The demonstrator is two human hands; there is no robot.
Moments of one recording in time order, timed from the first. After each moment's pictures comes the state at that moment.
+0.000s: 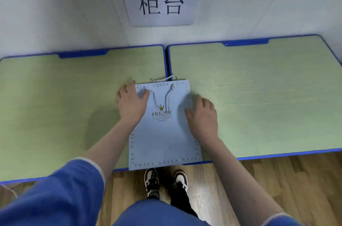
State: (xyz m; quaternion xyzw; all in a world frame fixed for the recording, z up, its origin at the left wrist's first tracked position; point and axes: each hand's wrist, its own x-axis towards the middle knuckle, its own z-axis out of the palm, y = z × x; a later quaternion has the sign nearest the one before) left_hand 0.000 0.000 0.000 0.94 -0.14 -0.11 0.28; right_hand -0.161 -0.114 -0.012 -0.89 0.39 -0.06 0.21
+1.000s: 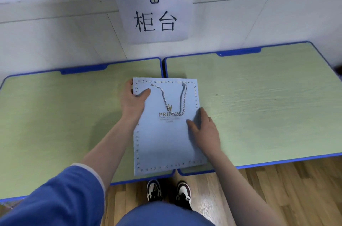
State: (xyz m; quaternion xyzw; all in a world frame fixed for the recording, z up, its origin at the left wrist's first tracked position) left_hand 0.005 -0.025 0.039 0.80 -0.07 -0.15 0.58; right_hand -0.178 -0.122 -0.001 -0.80 0.44 -0.04 0.40
